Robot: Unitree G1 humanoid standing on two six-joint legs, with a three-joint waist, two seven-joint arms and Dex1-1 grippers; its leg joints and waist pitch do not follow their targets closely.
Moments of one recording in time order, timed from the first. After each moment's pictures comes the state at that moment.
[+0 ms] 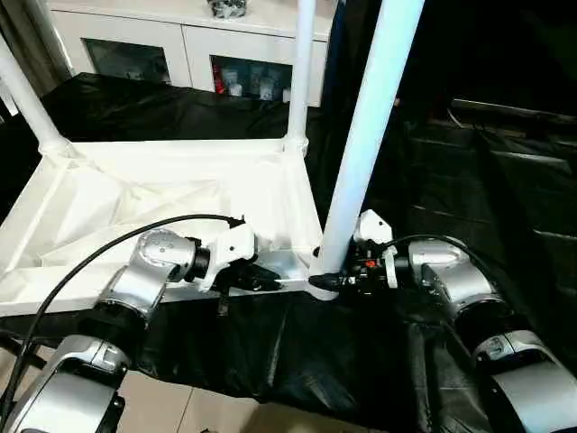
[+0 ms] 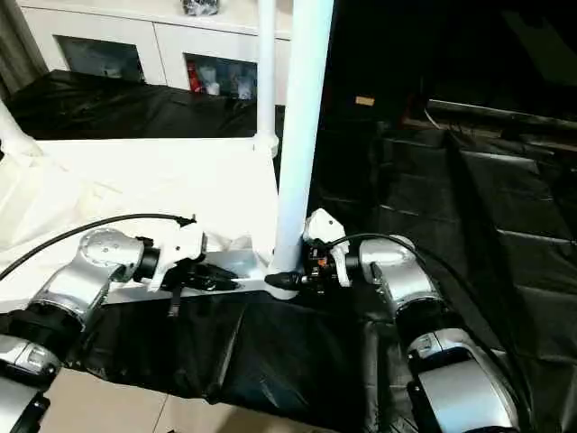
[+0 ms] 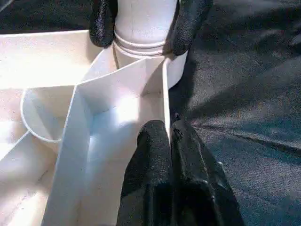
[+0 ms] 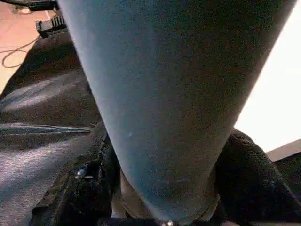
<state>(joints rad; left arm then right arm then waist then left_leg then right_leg) -0.60 0.42 -0.29 0.68 0.01 -0.11 -1.31 -0.66 -0.29 0.19 0.88 0.08 -0.08 1.27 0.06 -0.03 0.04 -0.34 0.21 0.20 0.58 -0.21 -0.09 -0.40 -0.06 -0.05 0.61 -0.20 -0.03</state>
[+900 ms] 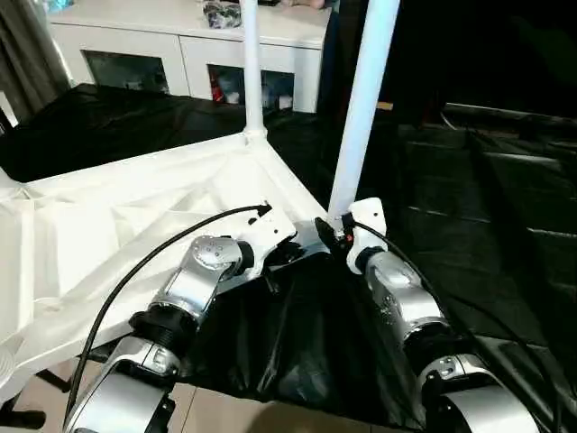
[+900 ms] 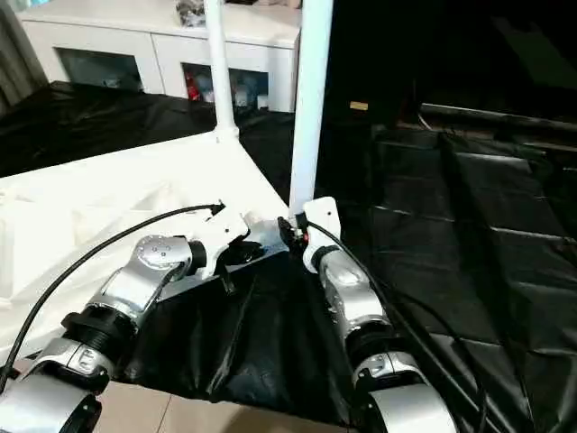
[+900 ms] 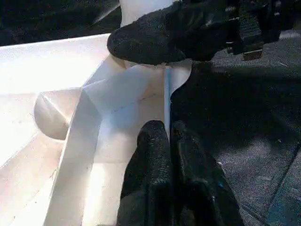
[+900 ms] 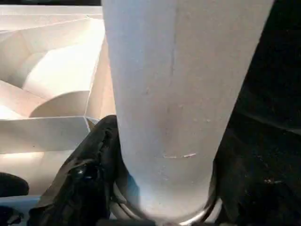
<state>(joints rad) -0.61 0.18 -0.25 0.64 0.15 0.12 -0.81 -0.59 -0.02 0.00 0.87 0.04 -0.09 0.31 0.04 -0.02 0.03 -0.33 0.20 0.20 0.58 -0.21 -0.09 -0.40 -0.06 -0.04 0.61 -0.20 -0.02</state>
